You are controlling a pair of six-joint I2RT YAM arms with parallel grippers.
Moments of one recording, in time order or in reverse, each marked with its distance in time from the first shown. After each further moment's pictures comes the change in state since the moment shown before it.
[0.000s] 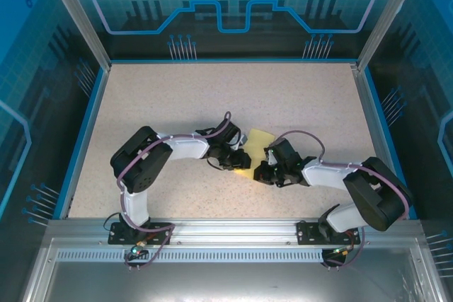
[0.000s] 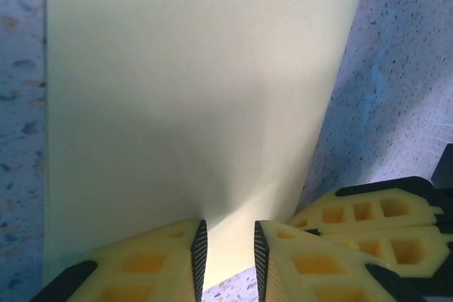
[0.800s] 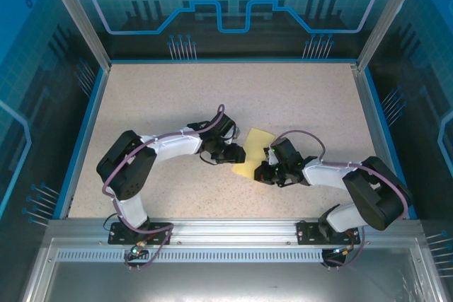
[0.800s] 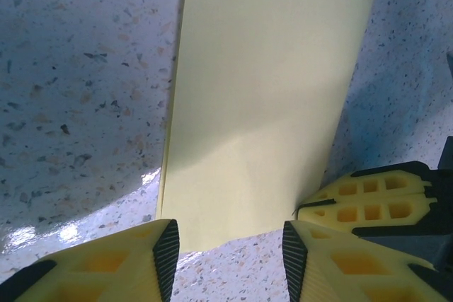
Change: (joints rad) left arm 0.029 -0.115 0.033 -0.200 -0.143 0.076; right arm -0.023 0.010 -0.005 0.009 -0.036 -0.053
